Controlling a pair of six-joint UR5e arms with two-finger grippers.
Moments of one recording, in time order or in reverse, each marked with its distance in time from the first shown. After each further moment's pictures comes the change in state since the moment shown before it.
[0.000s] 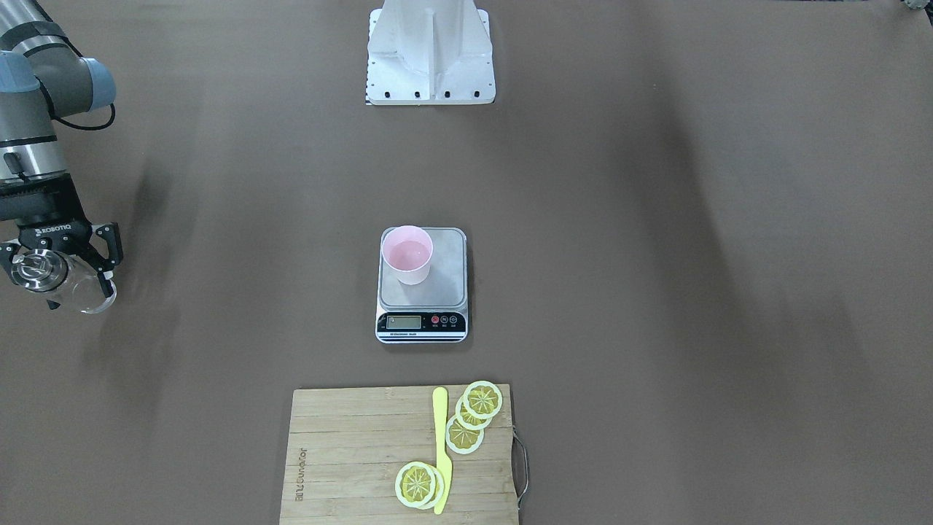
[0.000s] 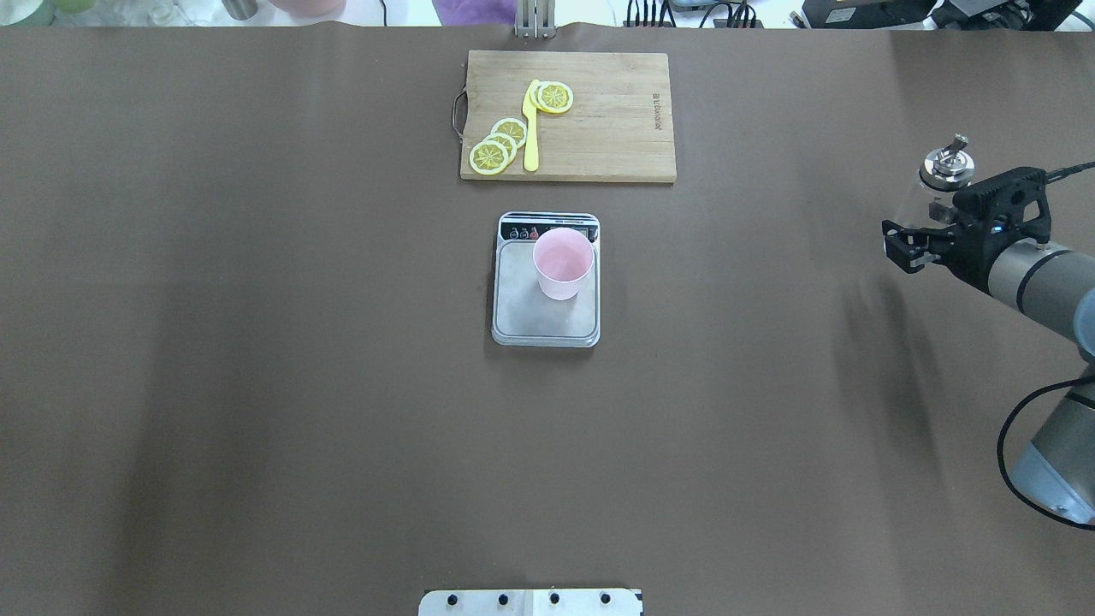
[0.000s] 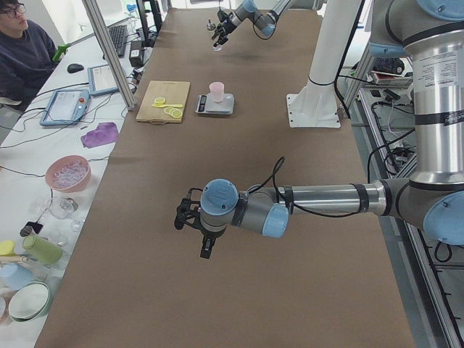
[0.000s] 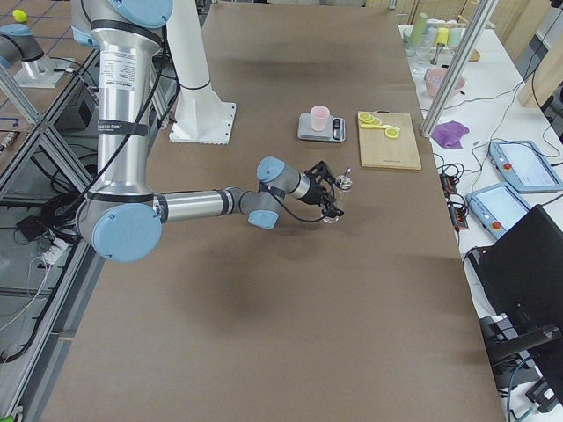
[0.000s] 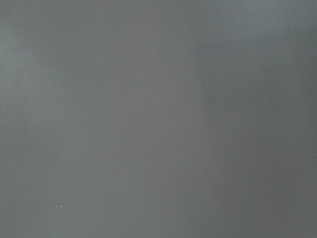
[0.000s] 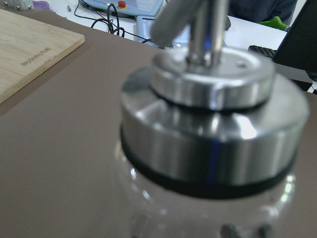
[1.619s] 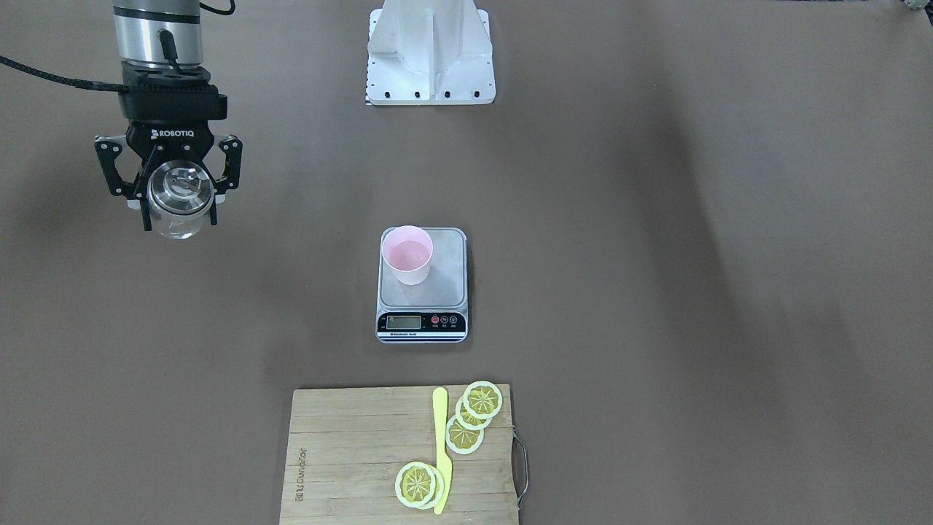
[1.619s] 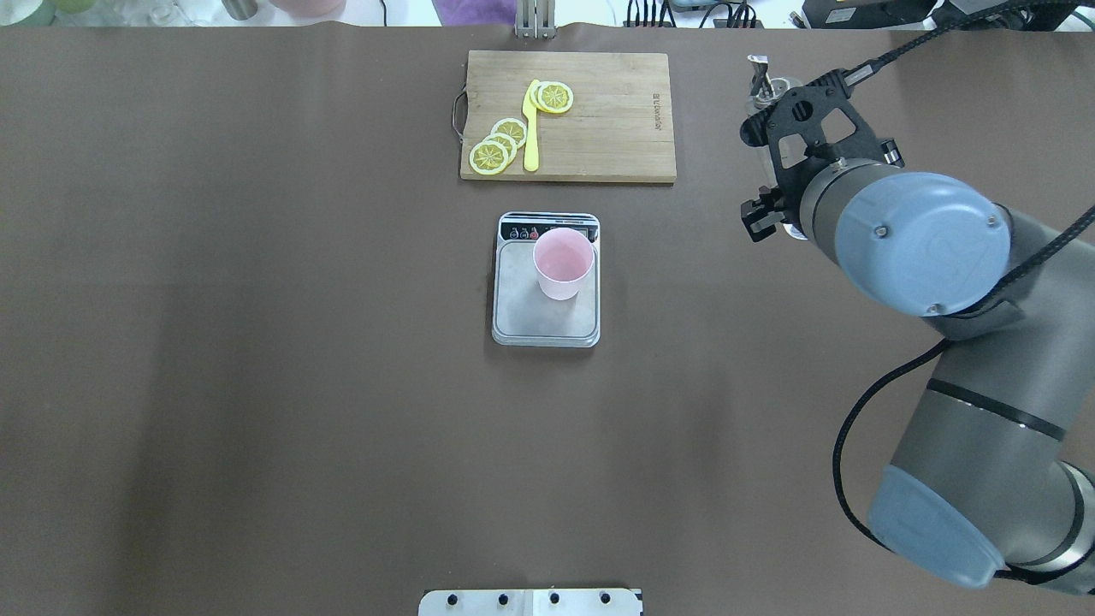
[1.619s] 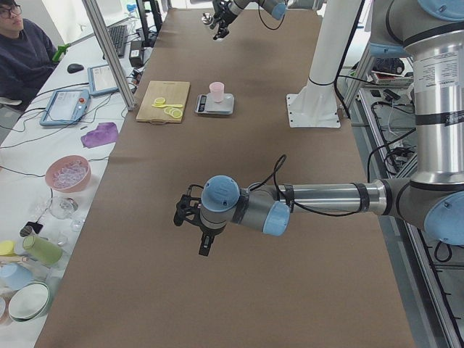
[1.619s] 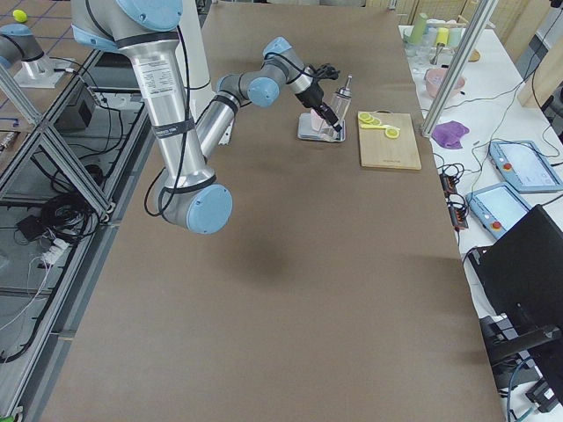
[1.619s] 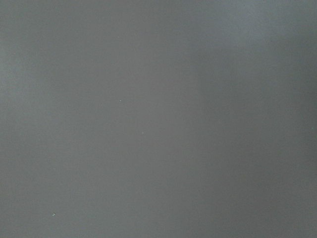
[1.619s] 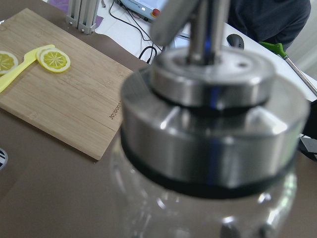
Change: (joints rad) left arm -0.010 0.005 -0.019 -0.027 0.031 0.007; right arm -0.088 0.399 0.566 -1.223 -0.069 -0.108
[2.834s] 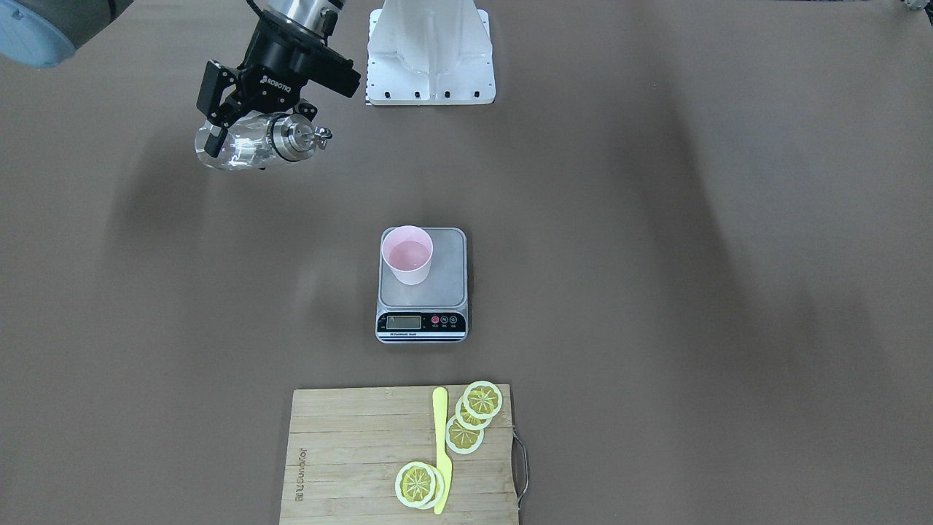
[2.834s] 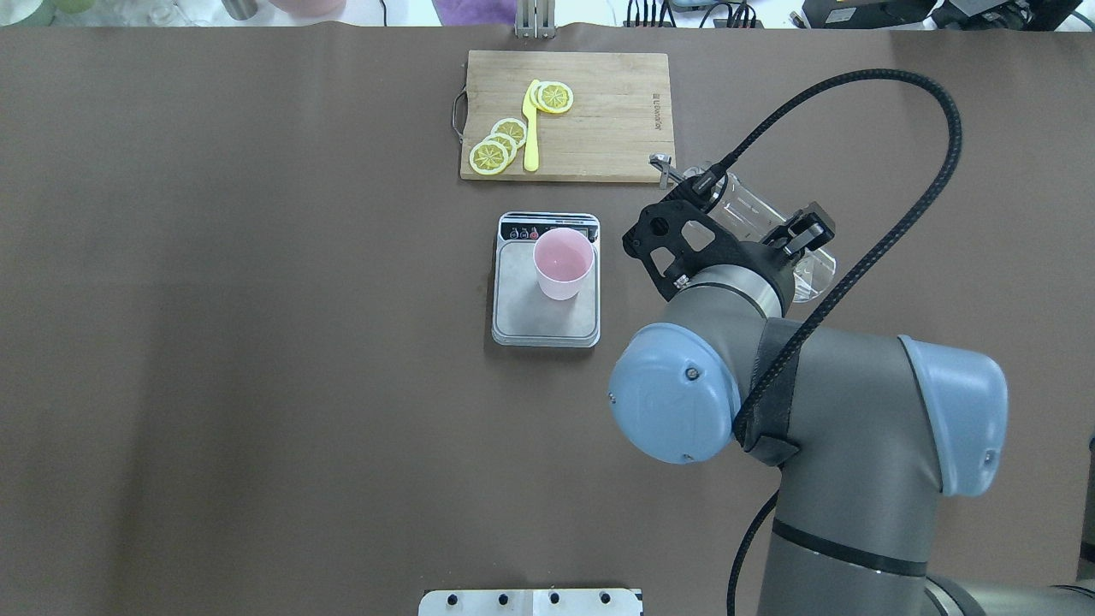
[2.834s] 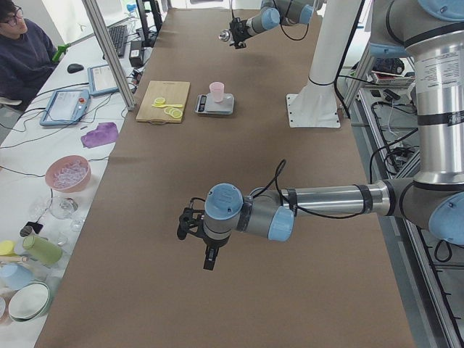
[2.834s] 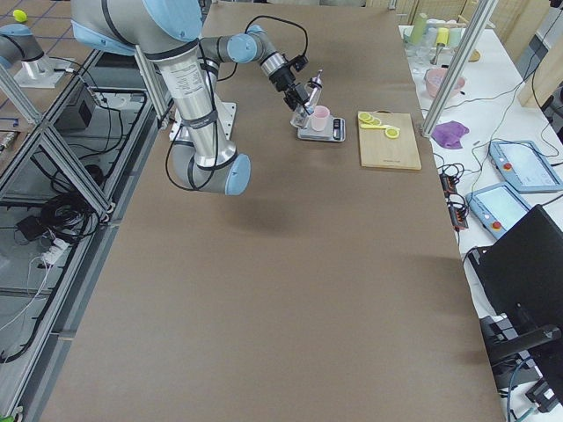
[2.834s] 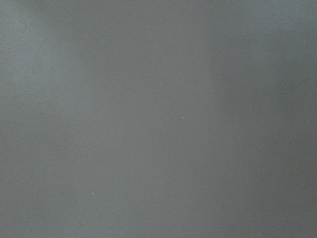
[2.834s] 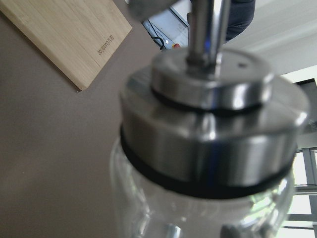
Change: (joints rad) left arm -0.003 0.018 0.021 0.046 0.057 0.005; right arm -0.314 0.323 -0.007 -0.831 -0.363 0.164
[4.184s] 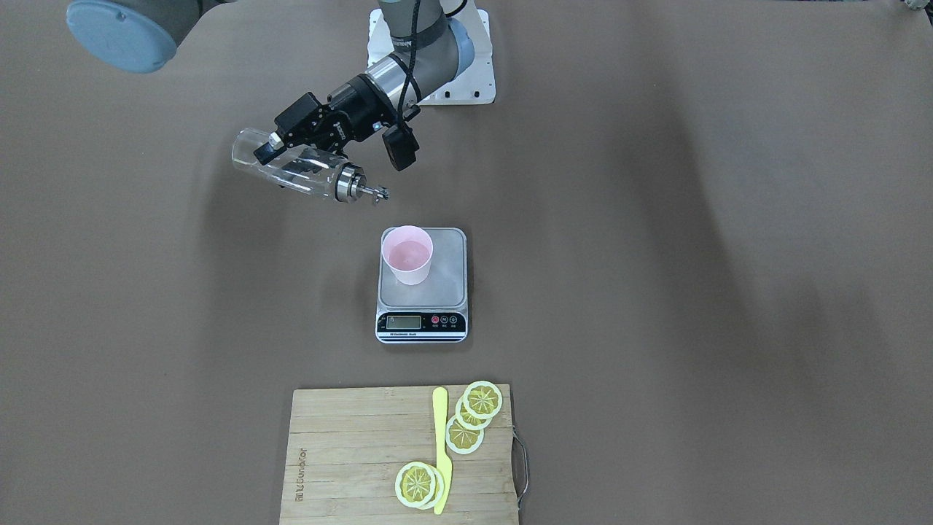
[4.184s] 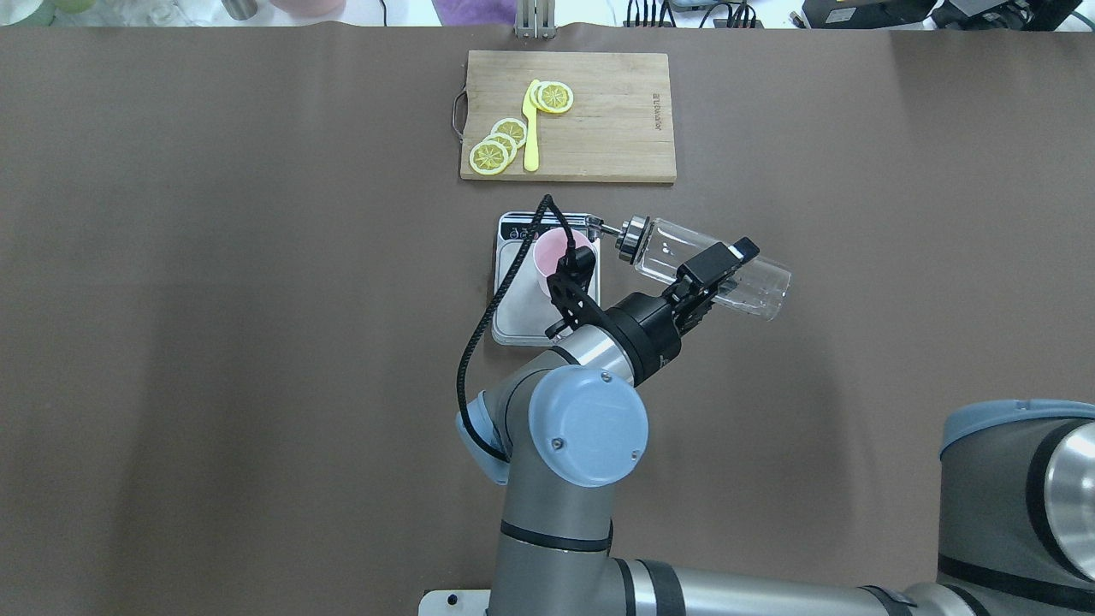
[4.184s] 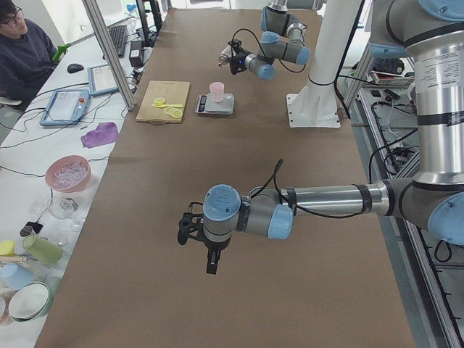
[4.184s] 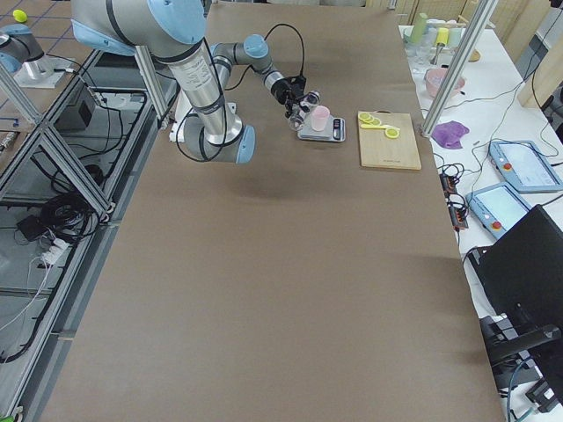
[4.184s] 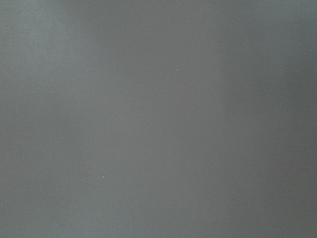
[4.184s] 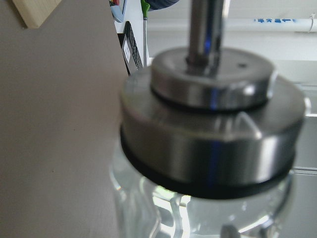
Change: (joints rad) left arm -0.003 -0.005 -0.005 0.067 0.028 -0.005; right arm -0.108 0.257 -0.491 -0.533 -0.170 0.326
